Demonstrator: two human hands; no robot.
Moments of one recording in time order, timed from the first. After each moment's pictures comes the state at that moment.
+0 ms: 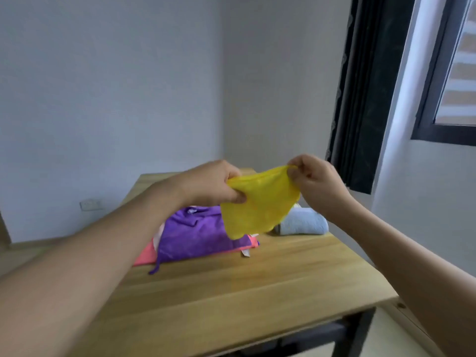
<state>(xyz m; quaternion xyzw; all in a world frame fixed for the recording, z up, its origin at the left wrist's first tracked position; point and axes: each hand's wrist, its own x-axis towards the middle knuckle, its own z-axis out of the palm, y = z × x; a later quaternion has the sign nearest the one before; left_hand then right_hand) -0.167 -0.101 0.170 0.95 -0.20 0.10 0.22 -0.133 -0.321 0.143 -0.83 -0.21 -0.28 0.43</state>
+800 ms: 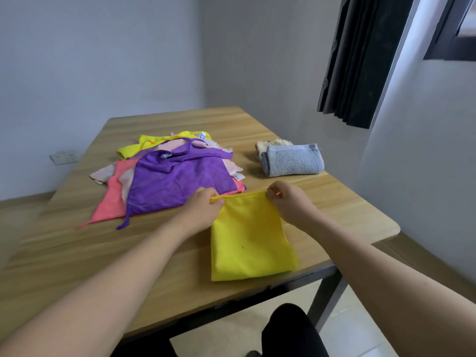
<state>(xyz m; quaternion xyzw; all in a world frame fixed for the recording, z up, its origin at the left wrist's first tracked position) -0.075 -0.110 -0.061 0.95 -0.01 0.06 0.30 -0.063 -0.327 -0.048 -0.93 -0.10 -0.05 0.35</state>
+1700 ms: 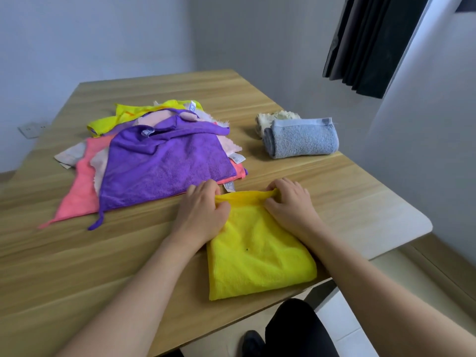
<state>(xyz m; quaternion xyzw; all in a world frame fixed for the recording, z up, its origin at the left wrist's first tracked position) -0.049 -0.115 -0.118 0.96 -0.03 0.12 0.27 -0.026 -0.313 -0.116 -0.95 -0.09 -0.07 0.28</state>
